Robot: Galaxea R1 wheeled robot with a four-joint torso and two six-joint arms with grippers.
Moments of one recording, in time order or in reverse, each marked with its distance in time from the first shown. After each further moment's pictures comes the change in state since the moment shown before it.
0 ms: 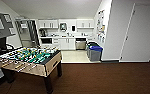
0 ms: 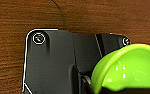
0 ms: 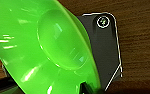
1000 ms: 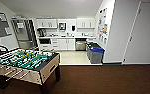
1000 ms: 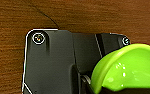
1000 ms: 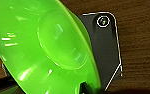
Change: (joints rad) left arm 0.001 0.001 0.000 0.000 0.000 0.000; right arm 0.000 0.001 0.000 0.000 0.000 0.001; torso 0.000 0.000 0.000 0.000
